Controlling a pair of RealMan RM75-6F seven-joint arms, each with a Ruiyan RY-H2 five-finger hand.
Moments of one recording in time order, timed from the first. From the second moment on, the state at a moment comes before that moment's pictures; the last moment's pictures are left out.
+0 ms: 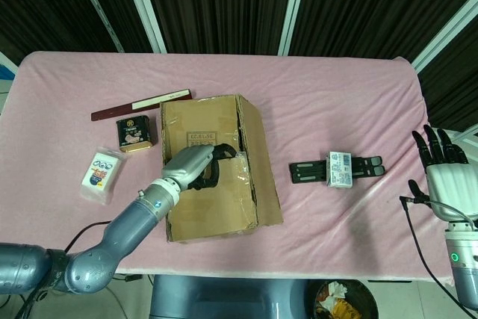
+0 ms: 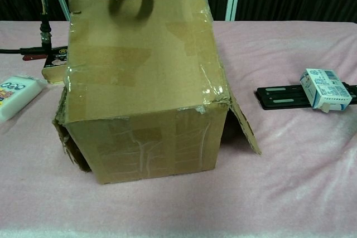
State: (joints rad) left arm -1.20 -1.08 -0.42 -2.19 0.10 0.92 0.35; right arm 0.27 -0.99 0.15 -1.77 -1.32 1.45 -0.37
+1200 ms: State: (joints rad) left arm -1.08 -0.86 -0.61 -2.36 0.34 0.38 -0.25; right arm 0.26 -1.00 0.16 -1.79 -1.34 1.43 -0.38
